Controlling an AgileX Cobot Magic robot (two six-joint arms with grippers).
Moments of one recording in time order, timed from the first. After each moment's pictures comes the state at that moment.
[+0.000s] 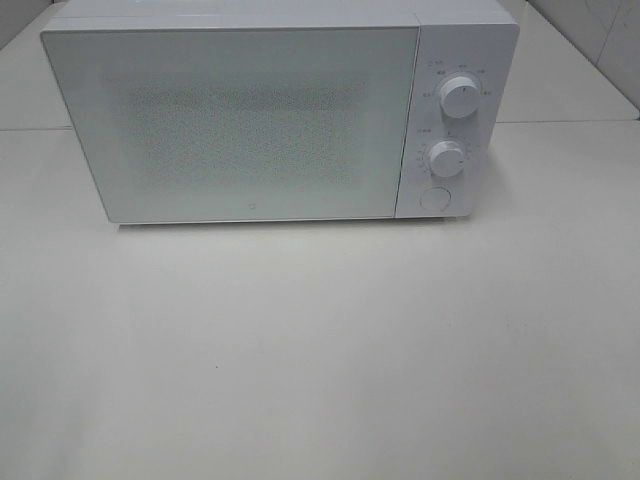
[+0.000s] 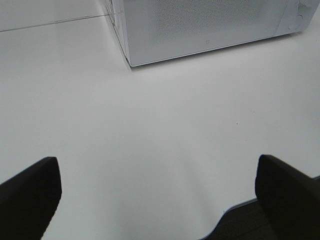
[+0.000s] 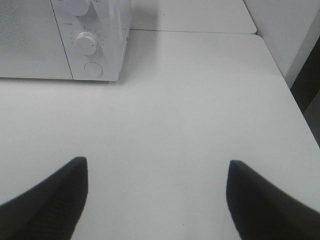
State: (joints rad) left arm -0.35 0.00 -0.52 0.03 1.09 -0.01; right arm 0.08 0.00 -0.49 -0.08 0.97 0.03
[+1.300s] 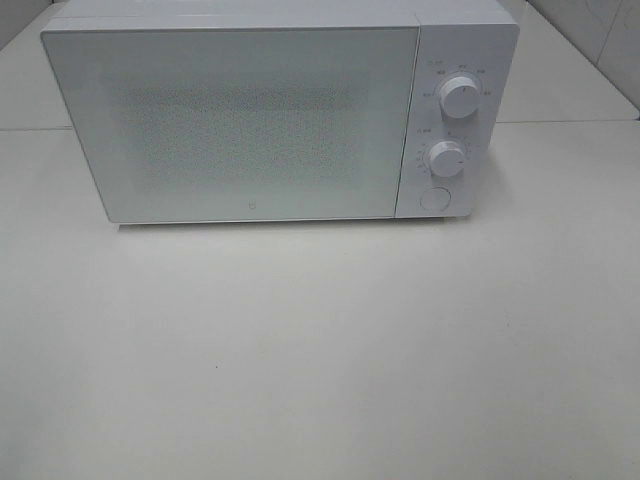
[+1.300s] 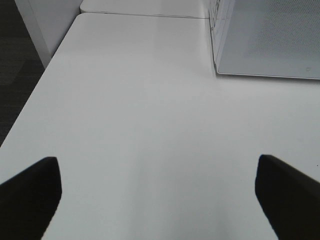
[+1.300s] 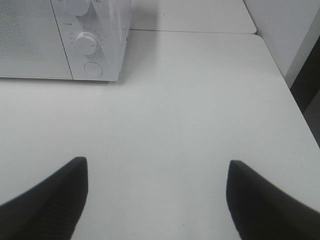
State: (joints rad) left arm 0.04 0.00 -0.52 0.02 1.09 -0.01; right arm 0.08 0.00 -0.49 -0.08 0.97 0.03
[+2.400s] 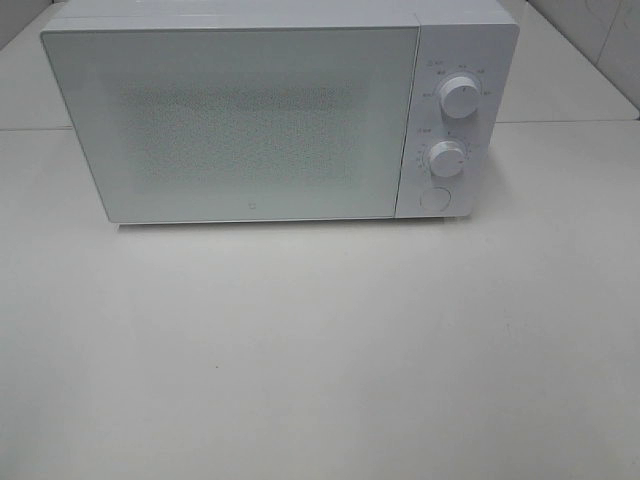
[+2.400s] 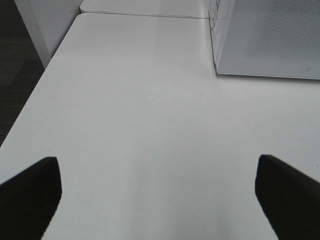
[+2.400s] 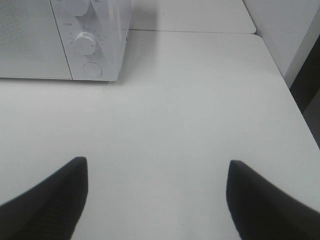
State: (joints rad) left arm 0.04 0.00 -0.52 0.02 1.09 -0.01; right arm 0.08 0.00 -0.49 -0.08 0.97 0.04
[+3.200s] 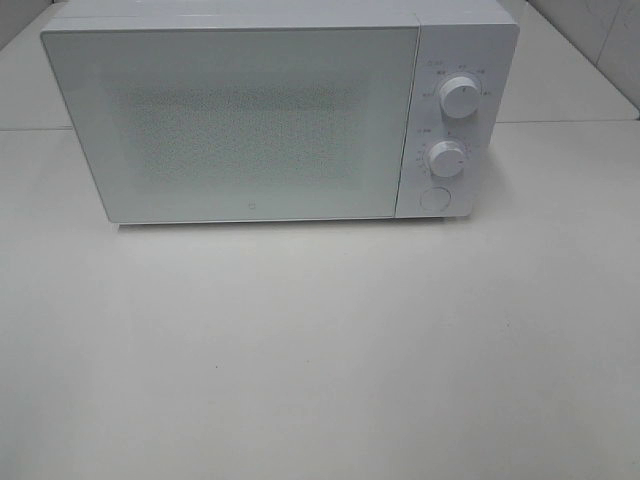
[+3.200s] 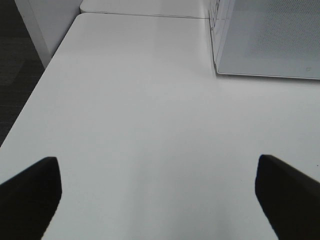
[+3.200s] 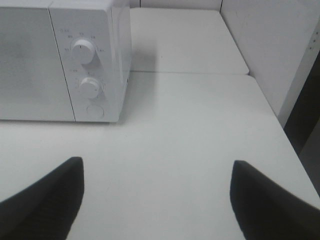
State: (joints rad) left arm 0.04 0.00 -0.52 0.02 1.09 -0.01; right arm 0.08 0.00 -0.52 -0.08 0.85 0.04
